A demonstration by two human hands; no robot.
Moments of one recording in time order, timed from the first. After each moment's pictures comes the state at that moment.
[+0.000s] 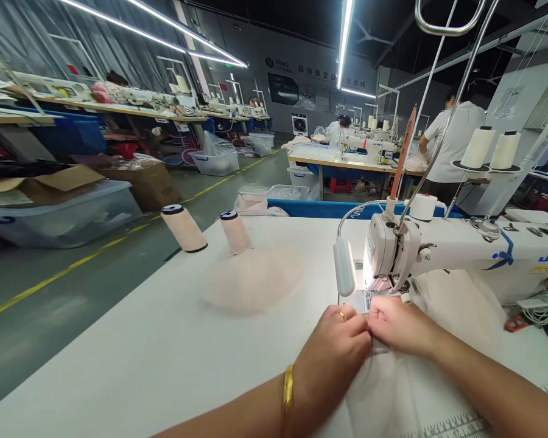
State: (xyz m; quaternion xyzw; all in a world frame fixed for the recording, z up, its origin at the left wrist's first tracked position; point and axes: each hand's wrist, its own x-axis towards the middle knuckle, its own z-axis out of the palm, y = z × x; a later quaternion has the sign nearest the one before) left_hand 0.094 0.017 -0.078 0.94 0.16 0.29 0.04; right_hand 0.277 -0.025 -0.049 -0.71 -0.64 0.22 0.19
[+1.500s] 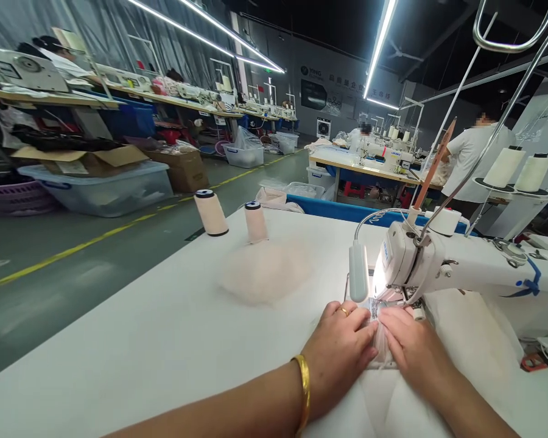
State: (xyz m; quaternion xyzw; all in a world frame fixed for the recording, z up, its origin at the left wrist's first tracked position) left_hand 0.102 0.025 -0.079 0.94 0.26 0.24 0.05; right_hand 0.304 -0.038 -0.090 -0.56 -0.79 -0.05 0.24
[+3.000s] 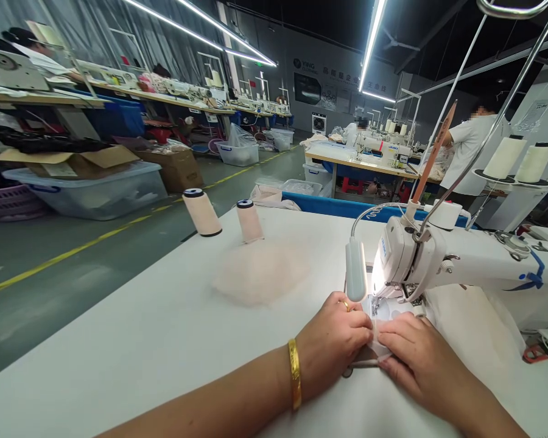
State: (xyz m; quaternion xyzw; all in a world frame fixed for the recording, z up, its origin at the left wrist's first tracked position) left_hand 0.091 0.049 -0.080 0.95 0.11 0.29 0.08; right_hand 0.300 -0.064 -0.063 -0.53 -0.83 0.07 0.18
